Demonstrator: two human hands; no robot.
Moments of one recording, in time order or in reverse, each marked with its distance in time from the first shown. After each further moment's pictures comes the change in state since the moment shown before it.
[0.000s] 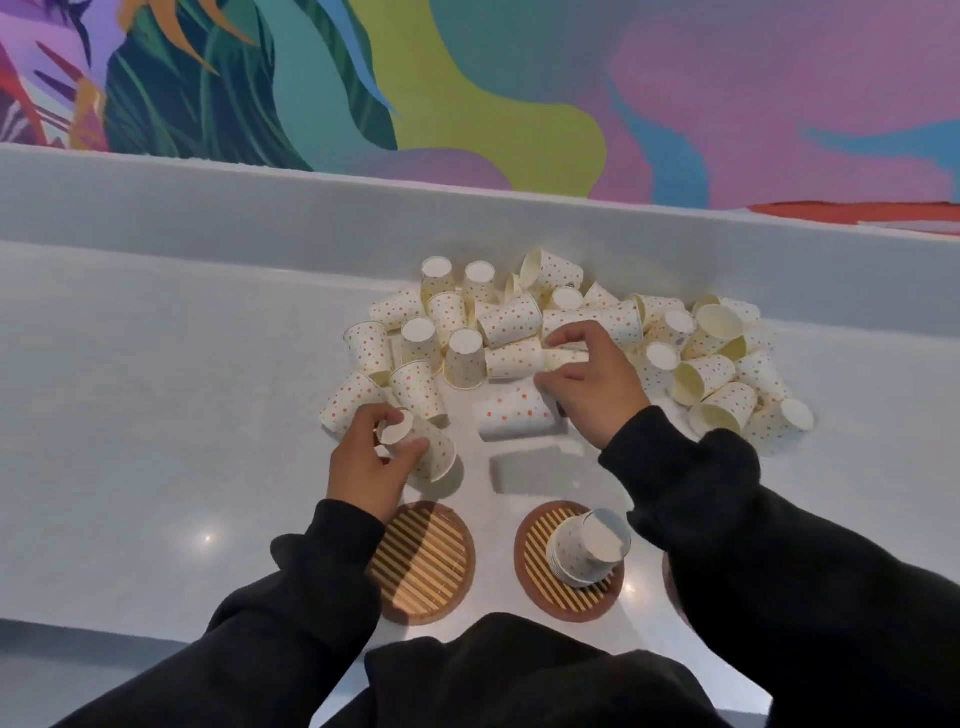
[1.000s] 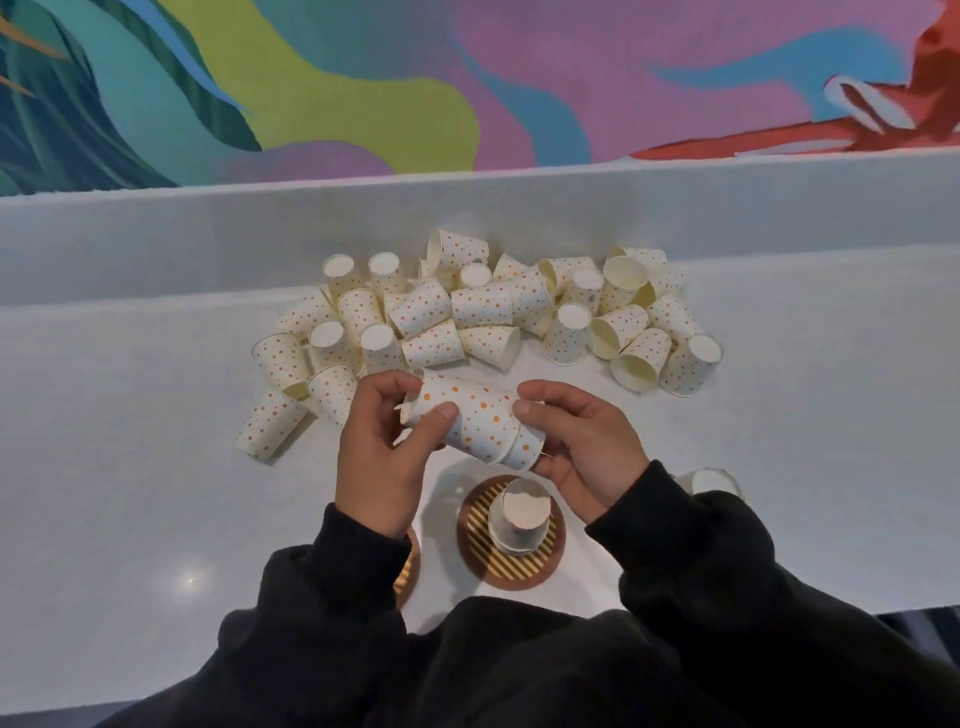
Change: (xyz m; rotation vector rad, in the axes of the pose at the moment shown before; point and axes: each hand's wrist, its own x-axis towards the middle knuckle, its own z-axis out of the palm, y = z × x) left_hand -0.062 0.103 0.070 -0.454 -0.173 0.203; right_hand -0.081 0.034 -0.047 0.980 0.086 0.425
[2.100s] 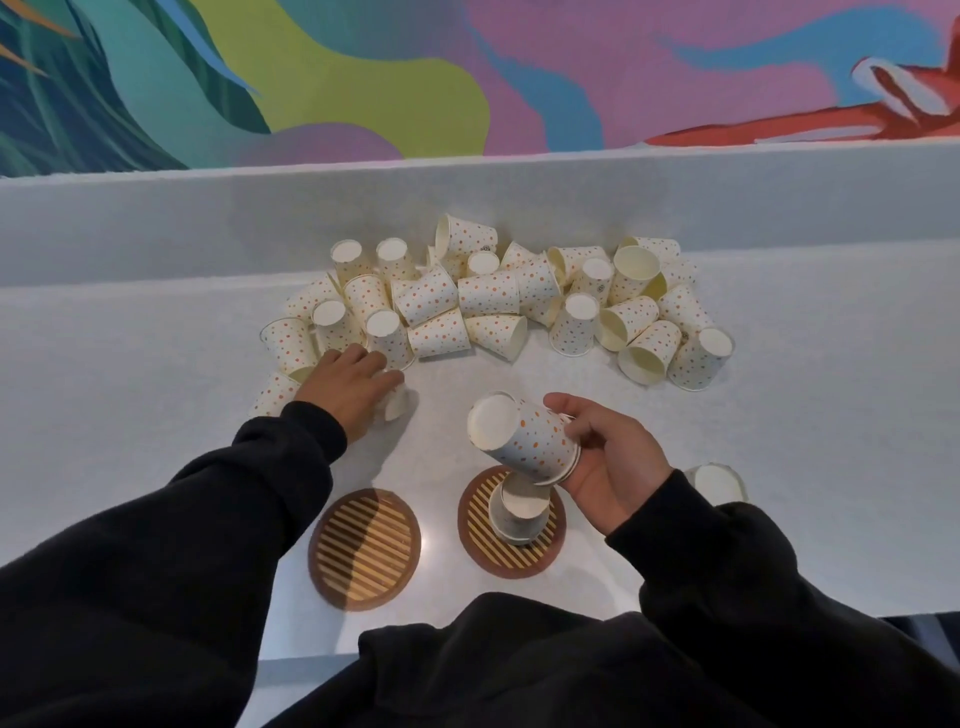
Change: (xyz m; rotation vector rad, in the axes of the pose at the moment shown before) left_hand 0.136 -0.093 -0.089 1.749 -0.513 0.605; right_hand -0.005 0.004 -0.027 0.176 0.061 0.161
